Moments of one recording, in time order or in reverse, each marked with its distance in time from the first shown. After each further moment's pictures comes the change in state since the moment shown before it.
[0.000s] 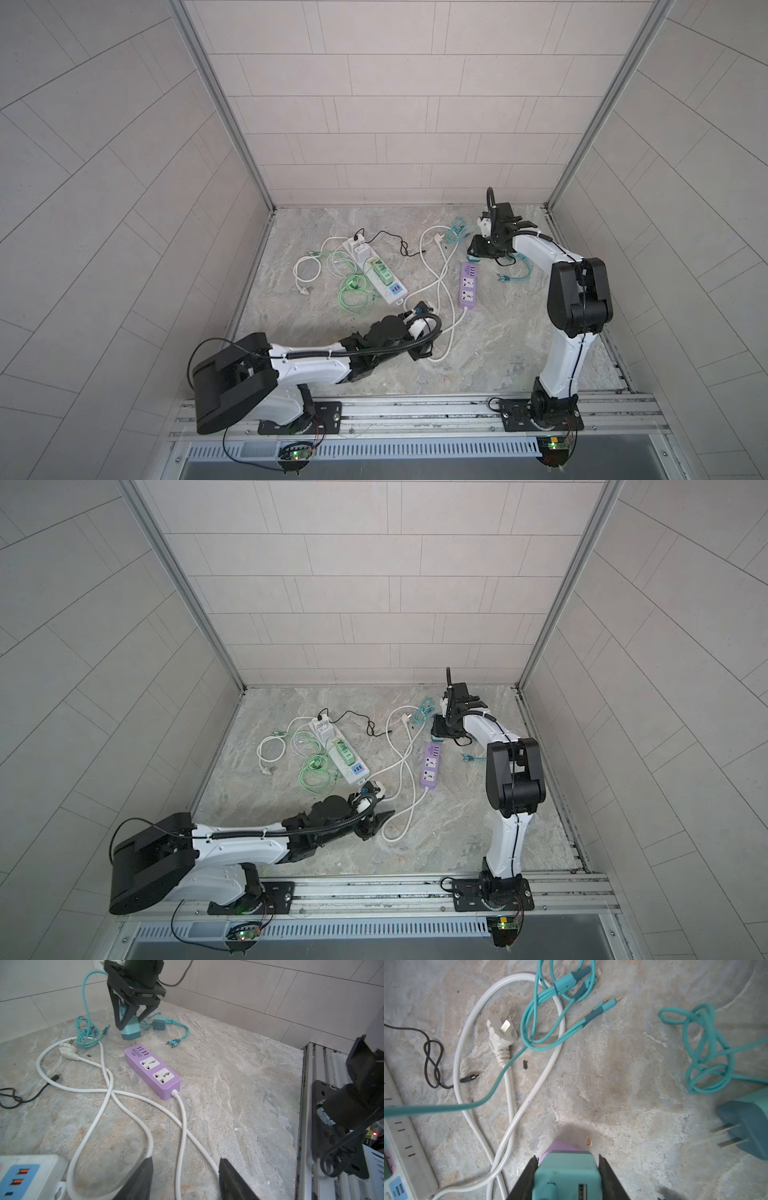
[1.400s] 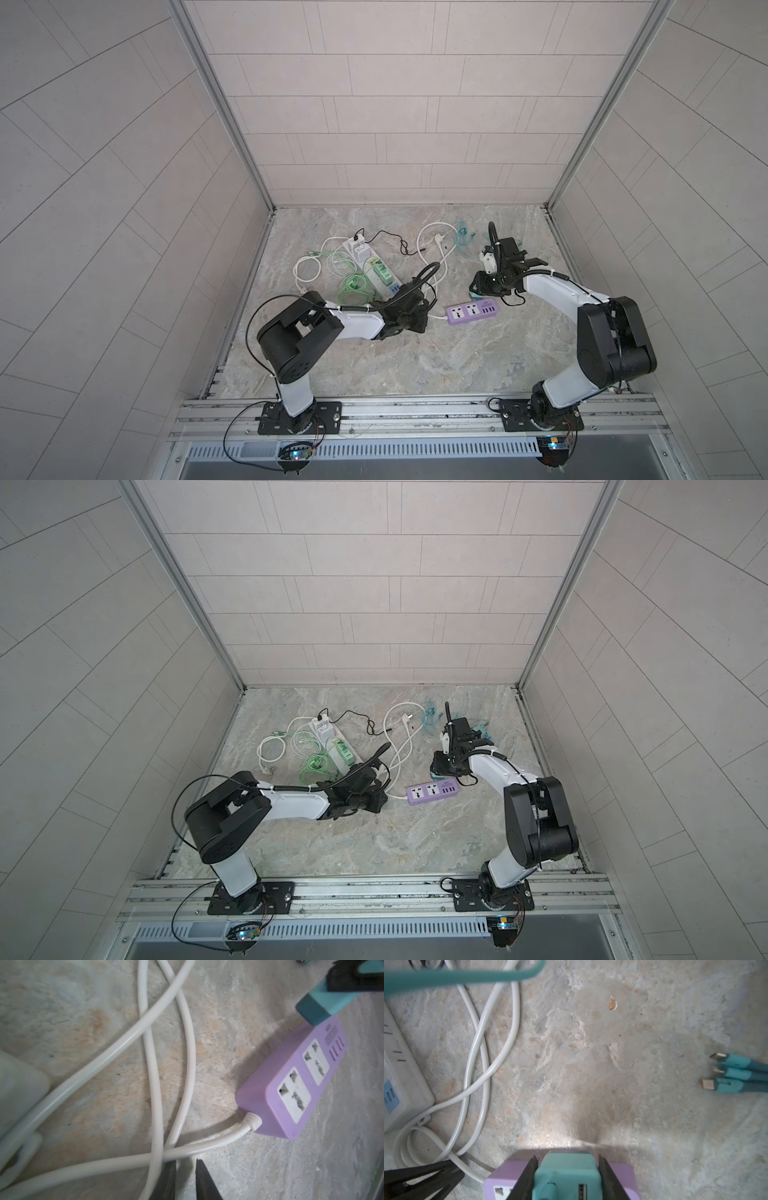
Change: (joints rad) left arm 0.262 0.371 0.277 -0.394 0.132 -0.426; right arm 0.092 -0.423 -0.539 0.057 0.027 0.062
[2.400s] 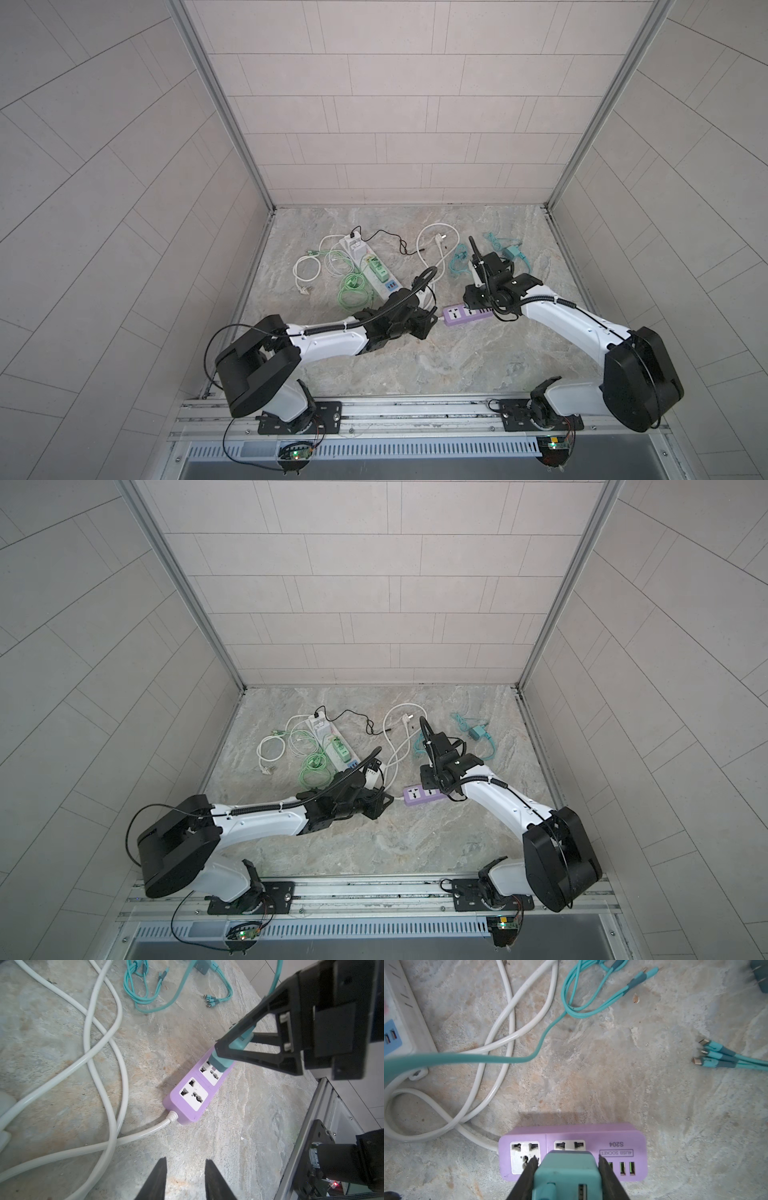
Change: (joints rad) left arm -0.092 -0.263 -0.101 0.077 0.017 0.037; right arm 0.273 -0.171 -0.081 -0.034 0.232 0.091
